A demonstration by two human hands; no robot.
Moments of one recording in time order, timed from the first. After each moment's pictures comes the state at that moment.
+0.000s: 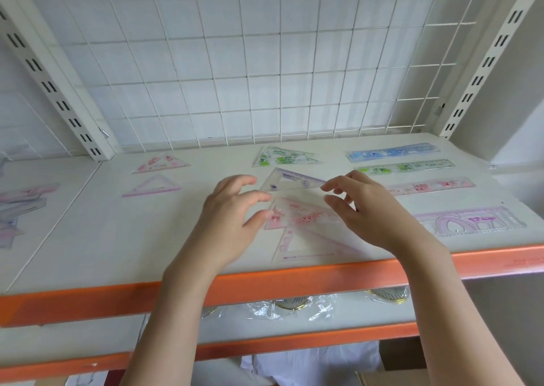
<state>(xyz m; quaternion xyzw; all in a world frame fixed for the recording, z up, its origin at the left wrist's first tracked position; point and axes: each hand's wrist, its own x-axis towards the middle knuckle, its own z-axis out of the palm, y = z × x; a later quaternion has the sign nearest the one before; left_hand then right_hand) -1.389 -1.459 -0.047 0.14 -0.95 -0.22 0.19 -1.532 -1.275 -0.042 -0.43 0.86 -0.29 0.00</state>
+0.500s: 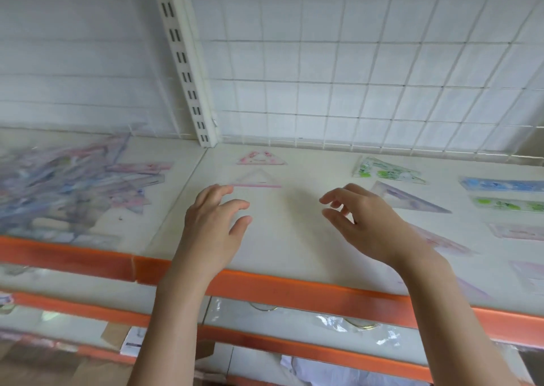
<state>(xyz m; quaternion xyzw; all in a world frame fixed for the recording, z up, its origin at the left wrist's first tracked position) -1.272 -1.563 -0.056 0.34 -0.90 -0.14 0.23 -1.460 -1.407 -0.039 -0.54 0.80 -0.27 0.05</state>
